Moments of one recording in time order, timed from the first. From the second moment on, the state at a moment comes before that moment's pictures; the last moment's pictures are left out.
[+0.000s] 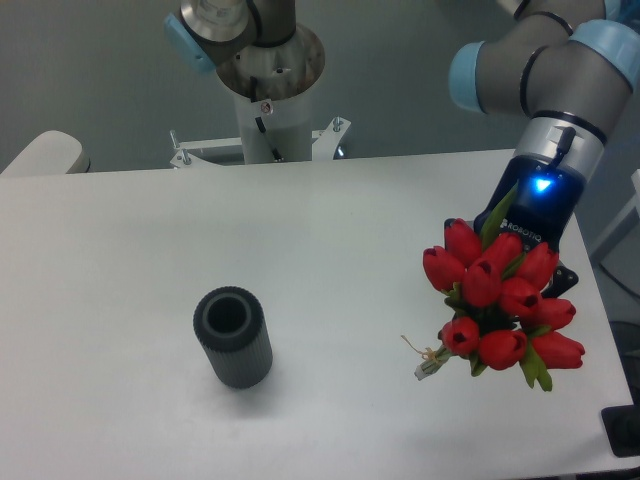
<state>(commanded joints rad) 2.78 -2.00 -1.37 -0.78 0.49 0.98</state>
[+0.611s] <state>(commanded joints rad) 2.76 -1.99 -1.36 -0.78 0.63 0.99</state>
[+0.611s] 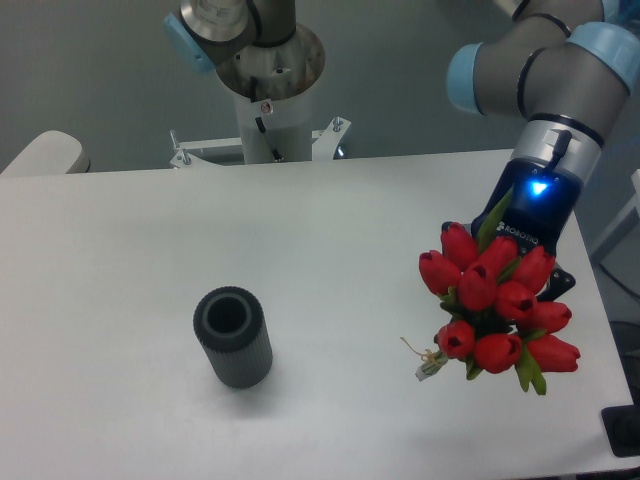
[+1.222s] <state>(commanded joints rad) 2.71 -1.90 -1.49 -0.78 1.06 1.03</state>
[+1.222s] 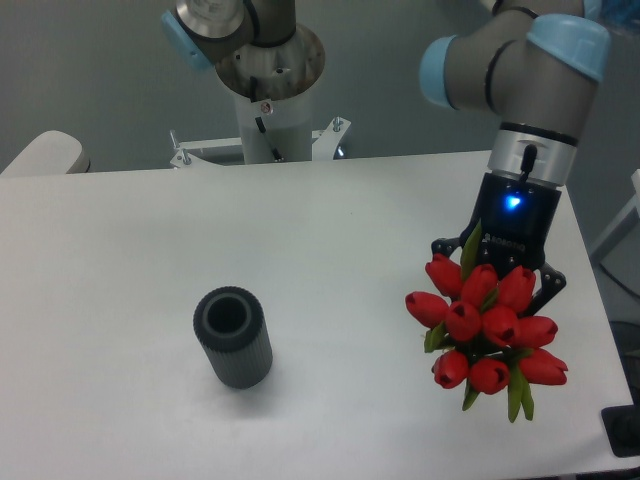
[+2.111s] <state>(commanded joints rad) 2.60 -1.81 -1.80 -0.78 1.60 1.46</state>
